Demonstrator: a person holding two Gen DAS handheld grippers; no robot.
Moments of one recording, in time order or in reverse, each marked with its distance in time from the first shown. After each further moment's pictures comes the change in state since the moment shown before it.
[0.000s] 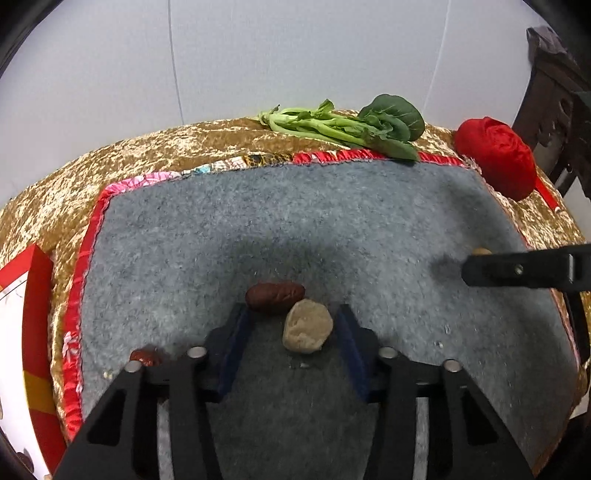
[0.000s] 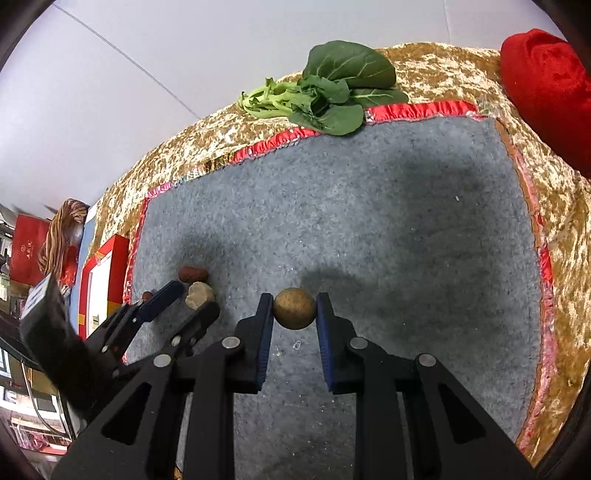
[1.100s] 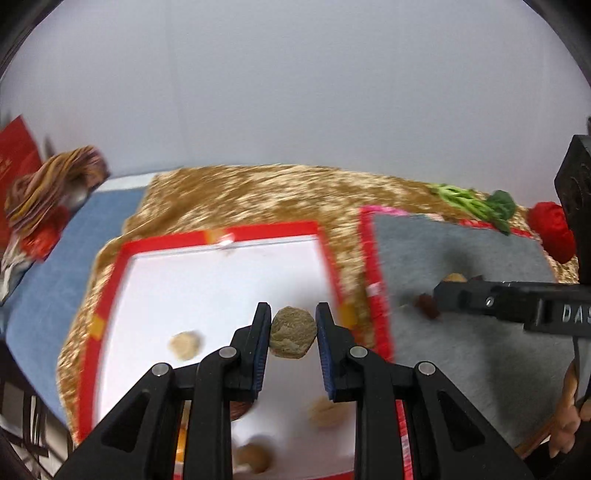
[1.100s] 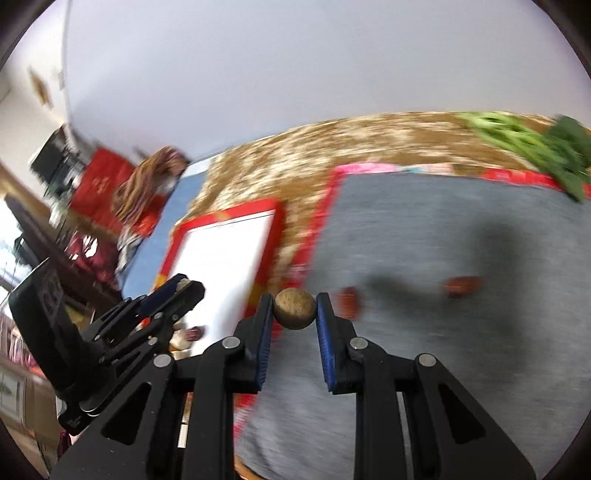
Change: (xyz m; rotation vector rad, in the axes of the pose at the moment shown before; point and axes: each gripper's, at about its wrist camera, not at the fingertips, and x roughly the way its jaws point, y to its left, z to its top) left arm -0.154 0.169 -0.063 -0.226 -0.144 0.285; right arm 0.035 0.202 -0.039 -0.323 -0.025 0.286
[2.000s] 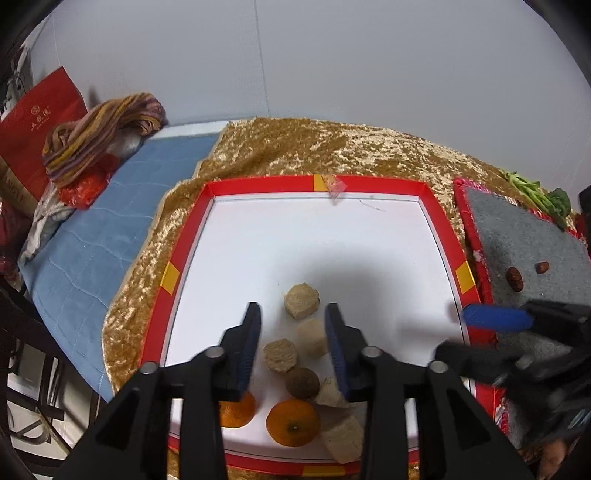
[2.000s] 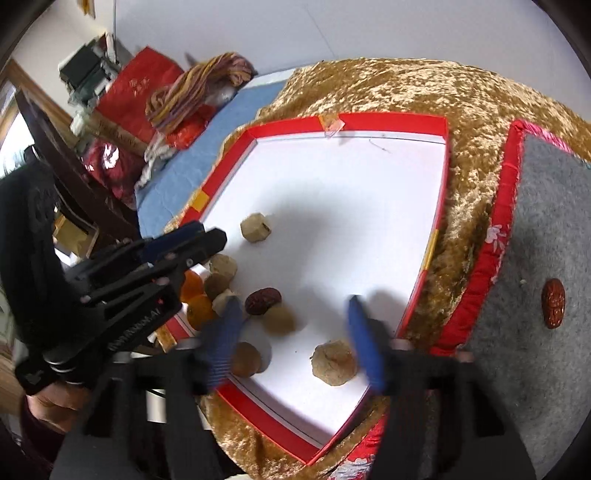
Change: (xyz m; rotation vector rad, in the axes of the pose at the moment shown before) left arm 0.012 0.067 -0.022 -0.084 0.113 0.142; right arm 0.101 0.083 -0.028 -0.178 0.173 0.071
